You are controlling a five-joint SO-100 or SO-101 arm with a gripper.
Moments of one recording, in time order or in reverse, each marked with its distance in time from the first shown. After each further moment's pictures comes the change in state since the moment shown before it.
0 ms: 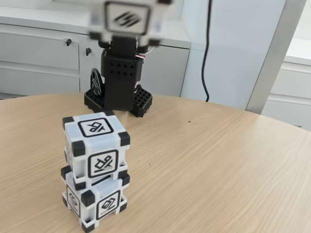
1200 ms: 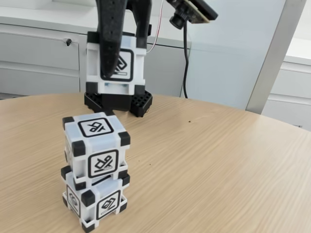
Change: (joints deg) arm 3.3 0.2 12.6 10.0 -11.0
